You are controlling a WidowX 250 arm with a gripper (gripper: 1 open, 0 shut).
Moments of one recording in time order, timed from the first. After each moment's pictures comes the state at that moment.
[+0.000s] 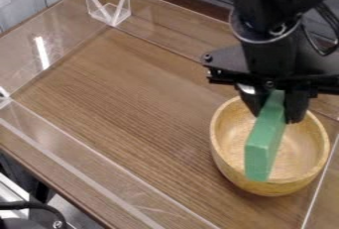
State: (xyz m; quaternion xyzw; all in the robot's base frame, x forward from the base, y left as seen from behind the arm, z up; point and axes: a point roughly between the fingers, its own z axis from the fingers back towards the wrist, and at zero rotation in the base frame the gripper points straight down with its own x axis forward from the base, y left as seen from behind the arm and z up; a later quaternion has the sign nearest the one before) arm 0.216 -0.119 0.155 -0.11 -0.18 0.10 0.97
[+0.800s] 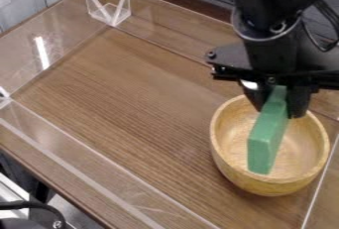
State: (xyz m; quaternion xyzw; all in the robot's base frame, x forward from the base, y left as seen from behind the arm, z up) arm 0.227 -0.113 0.151 -0.11 -0.19 0.11 0.97
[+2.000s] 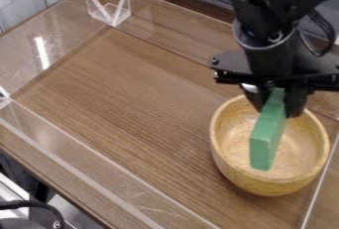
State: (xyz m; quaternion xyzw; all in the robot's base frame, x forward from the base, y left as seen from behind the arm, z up) arm 0.240 -0.109 0.136 -0.11 -0.20 0.12 0.97
